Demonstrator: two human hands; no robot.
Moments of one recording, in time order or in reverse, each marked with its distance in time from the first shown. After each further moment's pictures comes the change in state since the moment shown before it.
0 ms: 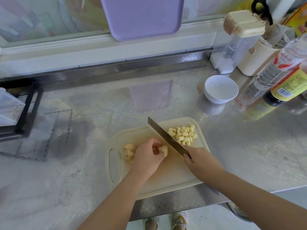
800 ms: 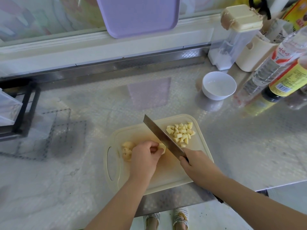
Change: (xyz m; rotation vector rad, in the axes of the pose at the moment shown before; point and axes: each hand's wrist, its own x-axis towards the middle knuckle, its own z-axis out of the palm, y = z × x) left_hand -0.007 -0.009 0.014 0.023 0.203 0.043; right_hand -0.015 -0.005 0.011 0.100 -0.008 0.015
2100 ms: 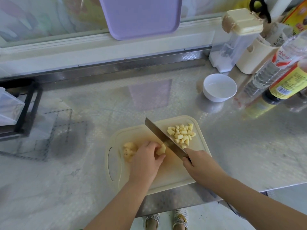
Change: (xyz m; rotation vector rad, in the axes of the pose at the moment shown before) left_hand -0.006 -0.001 -0.004 0.275 -0.037 0.188; right_hand -0.001 0.000 -0.008 -0.091 0.007 -0.006
